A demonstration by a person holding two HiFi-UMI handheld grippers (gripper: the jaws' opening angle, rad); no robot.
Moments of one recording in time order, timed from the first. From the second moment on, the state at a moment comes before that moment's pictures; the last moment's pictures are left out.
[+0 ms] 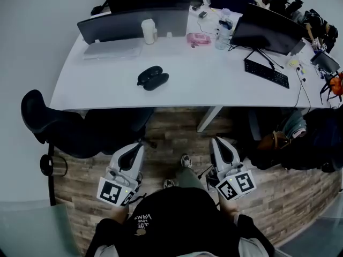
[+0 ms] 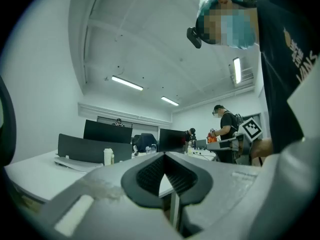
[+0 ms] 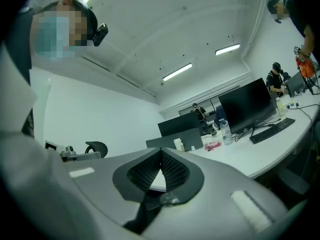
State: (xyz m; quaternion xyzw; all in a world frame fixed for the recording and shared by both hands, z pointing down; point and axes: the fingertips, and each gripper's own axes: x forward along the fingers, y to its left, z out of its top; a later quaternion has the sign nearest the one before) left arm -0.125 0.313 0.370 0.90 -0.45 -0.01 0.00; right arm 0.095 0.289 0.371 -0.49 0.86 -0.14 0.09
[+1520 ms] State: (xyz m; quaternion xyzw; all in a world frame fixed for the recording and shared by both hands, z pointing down) left arm -0.074 0.131 0.375 0.85 -0.53 -0.02 0.00; right arm 0.139 0.078 0.400 -0.41 0.90 -0.17 0.05
